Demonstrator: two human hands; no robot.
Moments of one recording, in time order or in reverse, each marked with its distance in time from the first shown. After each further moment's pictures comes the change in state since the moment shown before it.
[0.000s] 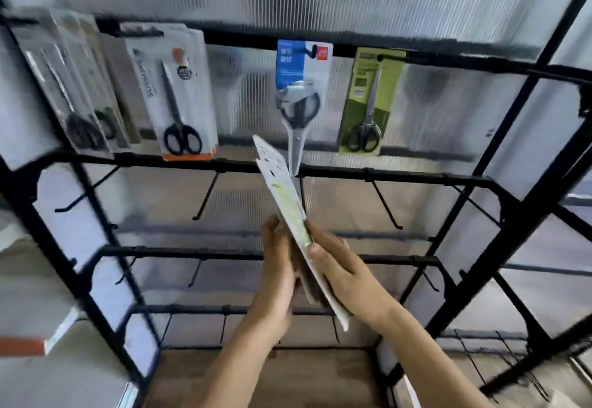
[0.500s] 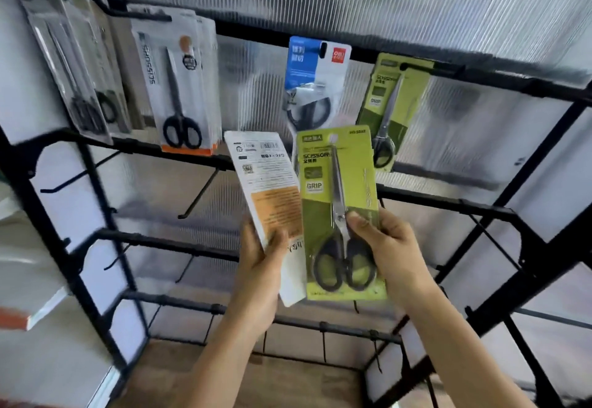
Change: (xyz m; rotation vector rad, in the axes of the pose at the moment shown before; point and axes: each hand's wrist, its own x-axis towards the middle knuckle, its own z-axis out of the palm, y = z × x) left_hand 0.031 -0.007 0.005 -0.018 0.217 0.172; right_hand 0.047 0.005 -0.064 0.410 0.245 0.007
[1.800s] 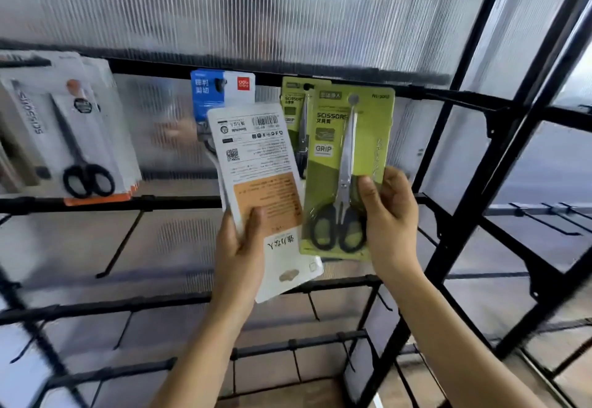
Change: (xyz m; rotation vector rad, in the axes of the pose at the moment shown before) left_hand 0.024 0.014 0.059 0.177 -0.120 0.280; right_hand 0.000 -0.036 -0.049 -0.065 0.467 -0.446
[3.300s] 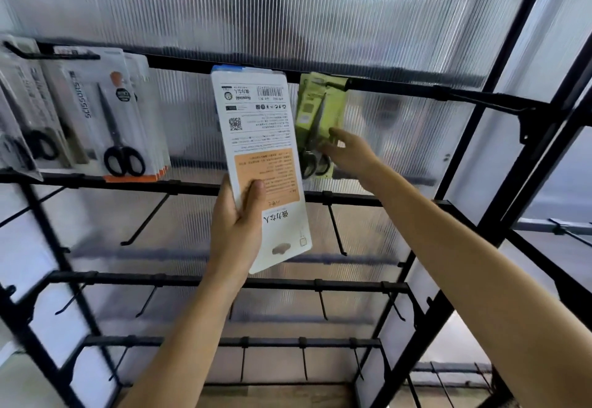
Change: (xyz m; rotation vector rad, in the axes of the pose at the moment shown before) left_hand -0.004 0.023 0.007 0.167 0.086 0.149; right_hand 0.110 0.025 0.039 -0.553 -0.522 0.272
